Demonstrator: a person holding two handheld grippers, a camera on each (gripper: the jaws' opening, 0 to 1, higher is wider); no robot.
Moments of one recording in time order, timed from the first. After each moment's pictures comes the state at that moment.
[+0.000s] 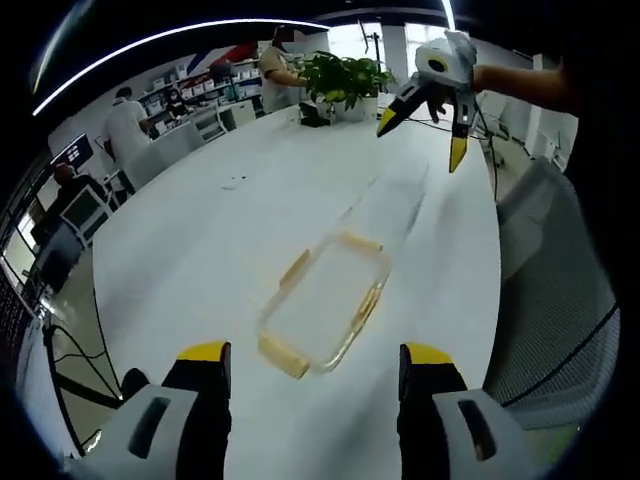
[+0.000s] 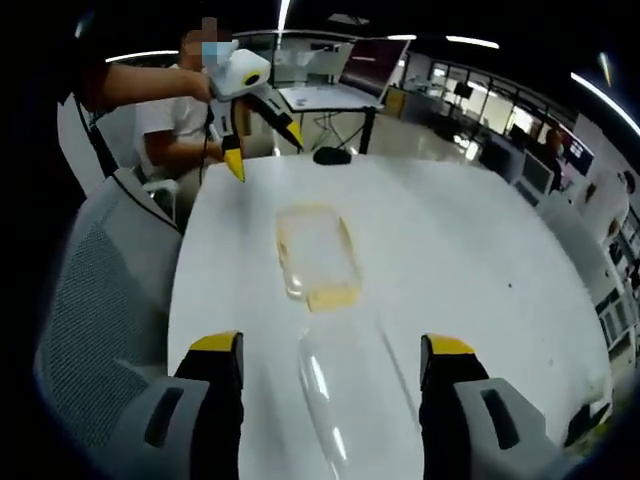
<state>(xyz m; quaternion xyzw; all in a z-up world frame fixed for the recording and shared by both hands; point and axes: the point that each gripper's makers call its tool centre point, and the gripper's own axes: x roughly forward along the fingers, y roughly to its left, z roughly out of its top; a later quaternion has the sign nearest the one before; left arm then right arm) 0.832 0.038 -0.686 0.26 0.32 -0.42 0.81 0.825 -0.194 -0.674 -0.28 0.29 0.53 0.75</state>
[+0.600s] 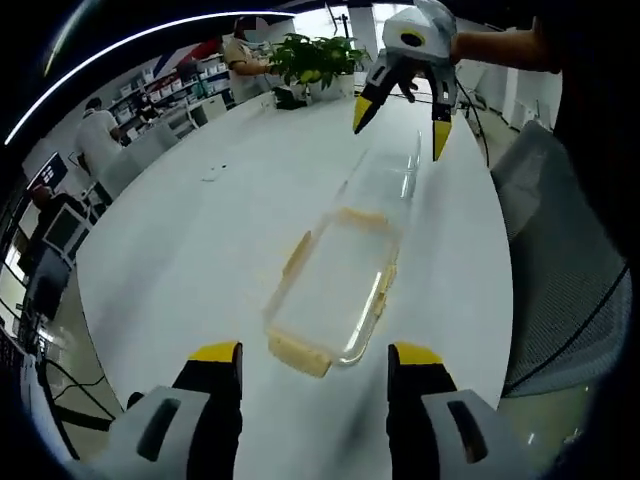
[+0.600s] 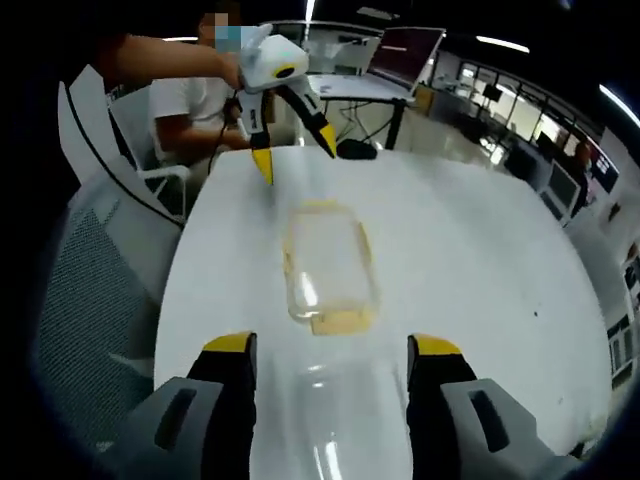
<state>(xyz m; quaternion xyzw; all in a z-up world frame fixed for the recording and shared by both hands) 0.855 0.043 -0.715 0.31 0.33 -0.46 0.76 0.839 -0.153 -0.701 -0.30 0.30 0.57 0.71</state>
